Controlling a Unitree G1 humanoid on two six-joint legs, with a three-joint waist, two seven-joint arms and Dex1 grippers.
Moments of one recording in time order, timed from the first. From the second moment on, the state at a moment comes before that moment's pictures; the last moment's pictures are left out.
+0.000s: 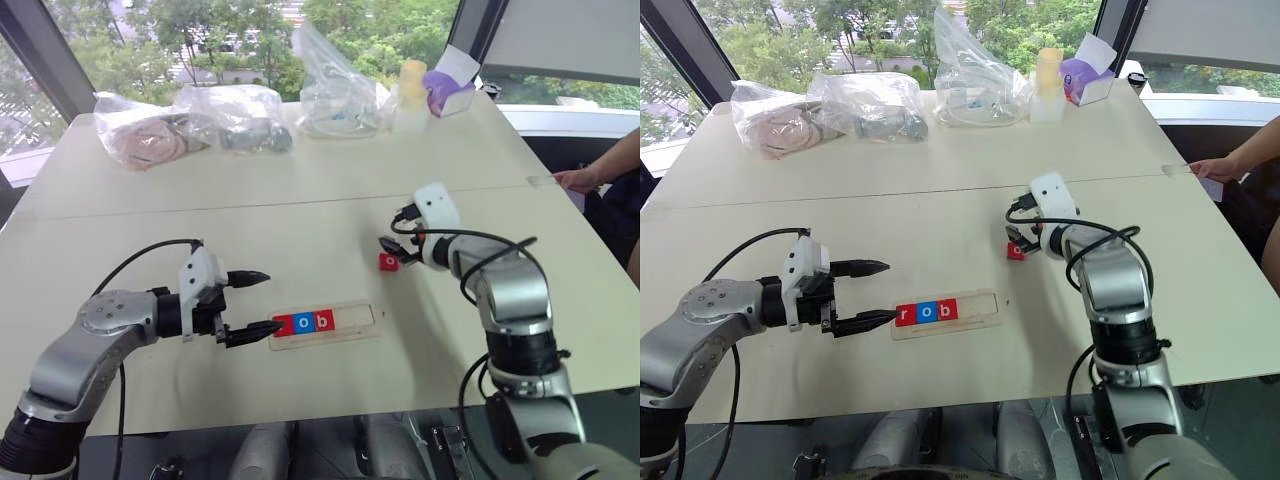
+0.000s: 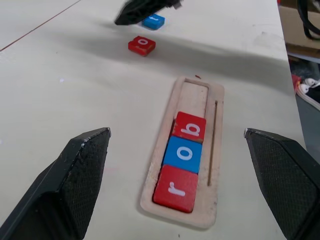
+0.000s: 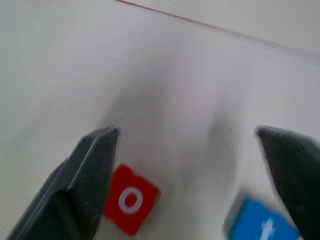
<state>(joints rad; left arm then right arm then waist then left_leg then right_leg) -0.09 0.77 0.04 -0.43 -0.57 0.51 -0.99 -0.55 -0.27 -0.03 -0.34 -0.02 1.35 0.42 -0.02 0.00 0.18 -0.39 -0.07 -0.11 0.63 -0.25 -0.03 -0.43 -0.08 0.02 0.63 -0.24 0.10</state>
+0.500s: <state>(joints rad) -0.12 0.76 0.02 -0.42 -0.55 0.51 -1.00 -0.55 -0.17 -0.07 -0.41 0.02 1.53 0.27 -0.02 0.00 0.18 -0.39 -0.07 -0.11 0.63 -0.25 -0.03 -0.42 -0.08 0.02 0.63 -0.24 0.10</state>
